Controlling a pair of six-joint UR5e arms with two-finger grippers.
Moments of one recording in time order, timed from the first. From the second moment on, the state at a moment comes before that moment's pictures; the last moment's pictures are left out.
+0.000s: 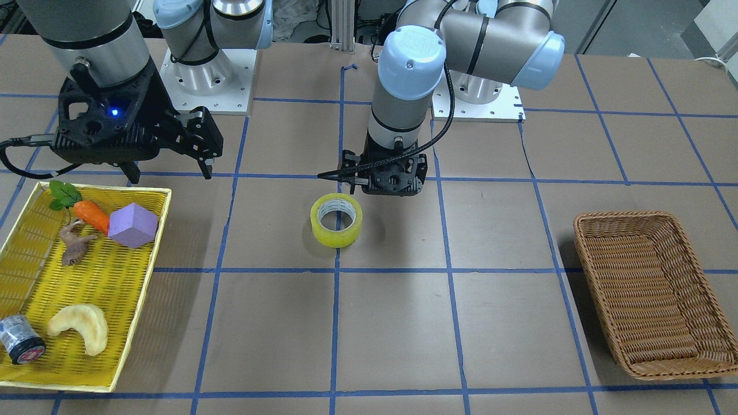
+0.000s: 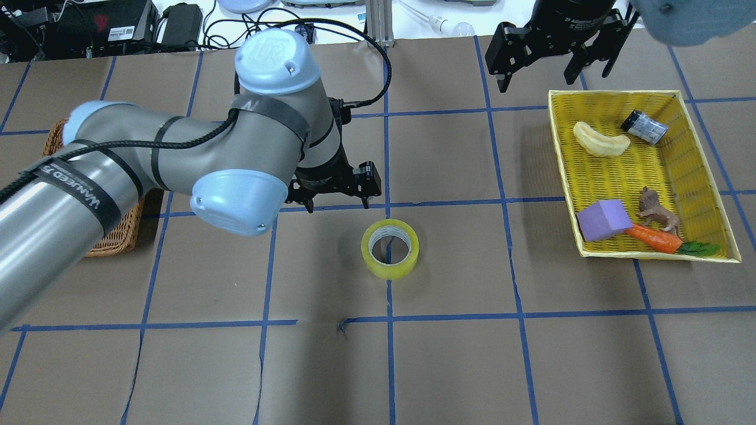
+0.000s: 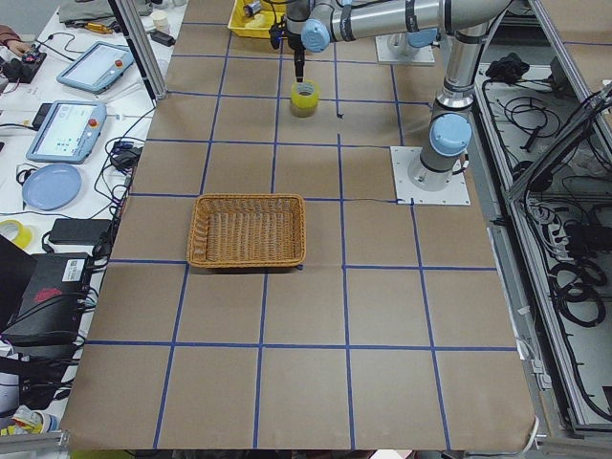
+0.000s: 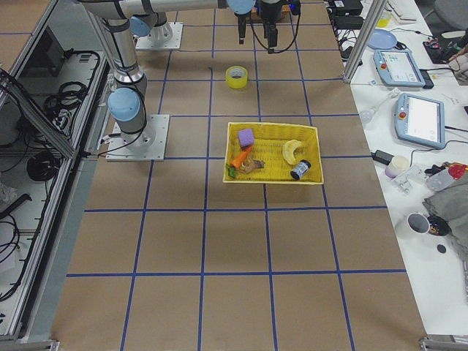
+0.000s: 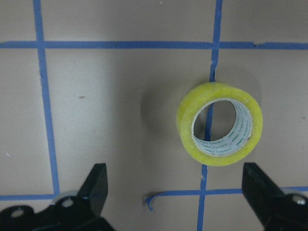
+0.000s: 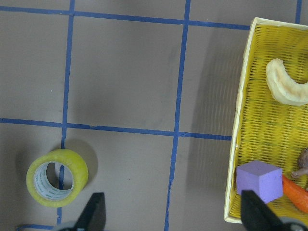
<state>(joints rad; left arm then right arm) -1.88 -1.75 -1.81 -1.14 1.50 -0.32 1.62 -1.45 1.40 -1.60 -1.57 -0.05</state>
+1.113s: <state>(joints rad) -1.93 -1.93 -1.92 -0.95 1.48 -0.32 1.62 -1.45 1.40 -1.61 -1.57 -0.05</state>
